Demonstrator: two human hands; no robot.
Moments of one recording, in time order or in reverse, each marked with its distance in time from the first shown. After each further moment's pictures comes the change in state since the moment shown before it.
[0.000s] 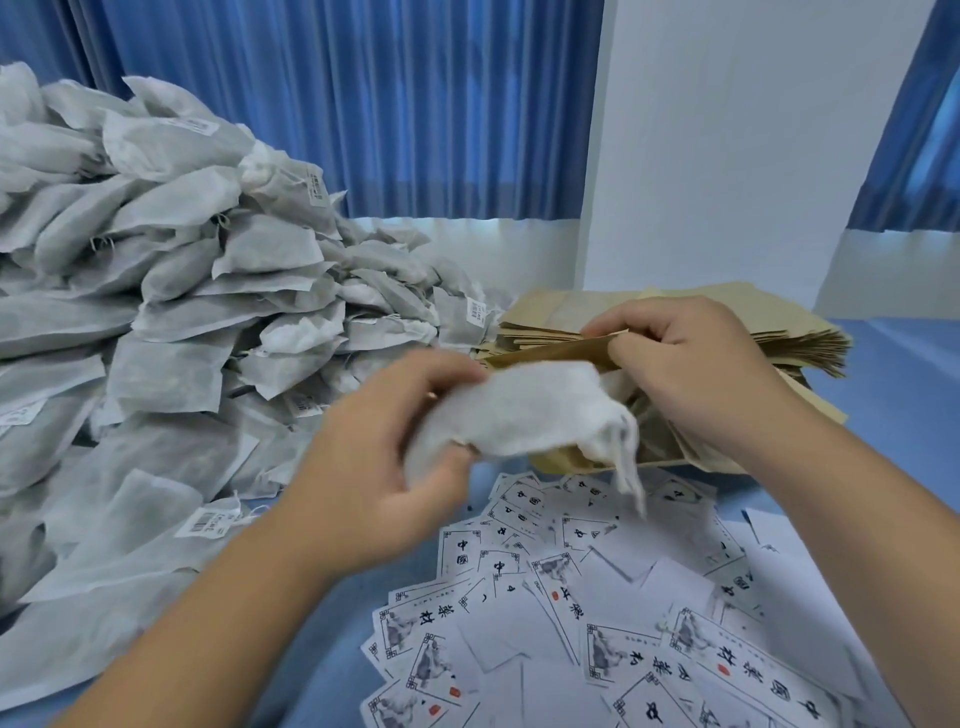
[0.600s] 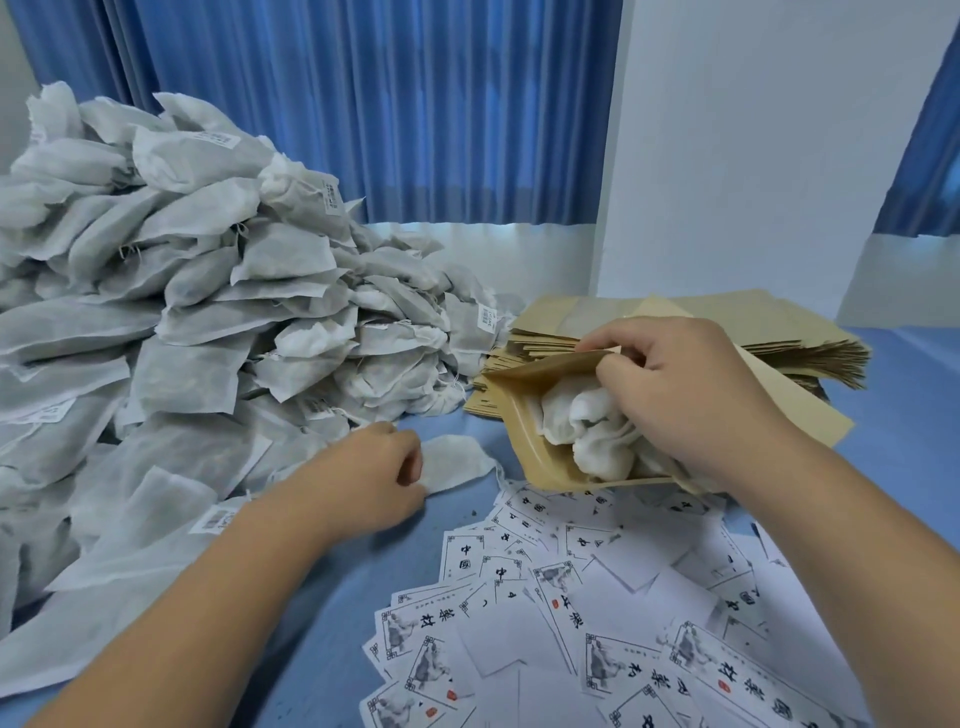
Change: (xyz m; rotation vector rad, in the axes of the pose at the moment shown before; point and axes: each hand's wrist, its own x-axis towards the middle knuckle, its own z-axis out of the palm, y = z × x) left_hand -0.010 -0.082 0.014 0.541 -0.575 -0.513; right_hand -0.003 0.004 0.008 -0.100 -0.016 -0.005
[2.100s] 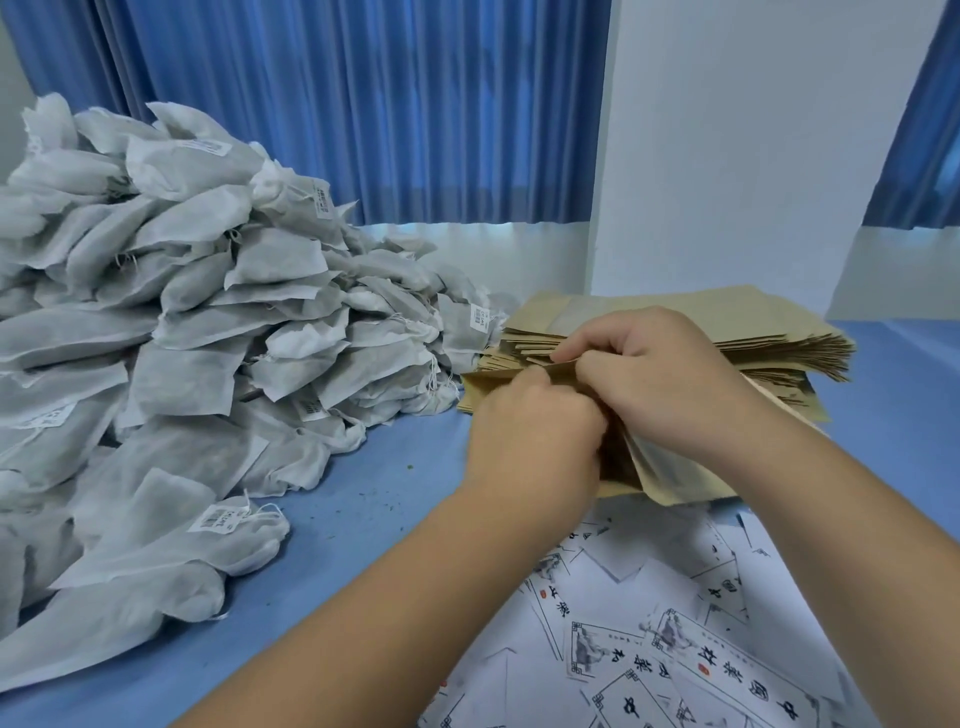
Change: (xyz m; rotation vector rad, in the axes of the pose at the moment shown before) left_hand -0.003 0.156 -0.031 -0.037 0.506 0.225; right_hand 0.002 -0.013 -0.006 0.084 -0.111 -0.026
